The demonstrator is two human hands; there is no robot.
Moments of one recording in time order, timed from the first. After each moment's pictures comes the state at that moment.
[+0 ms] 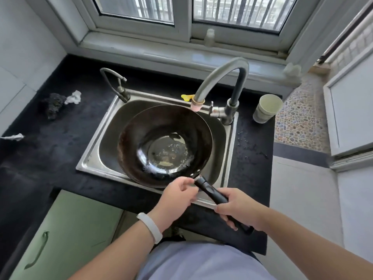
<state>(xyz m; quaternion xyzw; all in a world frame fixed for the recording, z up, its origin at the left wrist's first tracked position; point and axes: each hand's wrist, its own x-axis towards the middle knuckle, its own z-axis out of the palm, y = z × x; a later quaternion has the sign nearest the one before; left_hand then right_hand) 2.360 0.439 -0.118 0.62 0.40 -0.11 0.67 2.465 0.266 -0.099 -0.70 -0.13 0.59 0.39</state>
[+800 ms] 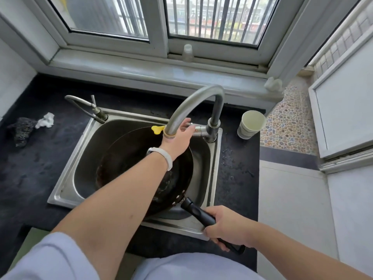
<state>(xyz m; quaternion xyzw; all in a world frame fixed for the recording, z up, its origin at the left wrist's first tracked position) 2.587 0.505 -0.121 0.75 0.31 0.03 0.58 2.515 0.270 -0.102 -0.67 -0.13 0.65 0.34</state>
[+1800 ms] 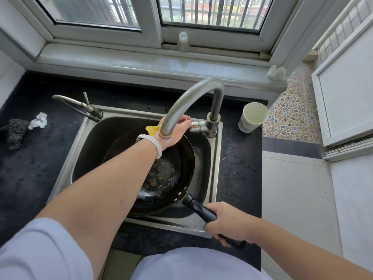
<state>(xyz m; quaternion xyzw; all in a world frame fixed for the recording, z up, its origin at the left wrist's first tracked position) 2.615 0.553 -0.174 0.84 0.22 0.01 0.50 2.521 0.274 -0.112 -0.68 -0.12 0.65 0.33</state>
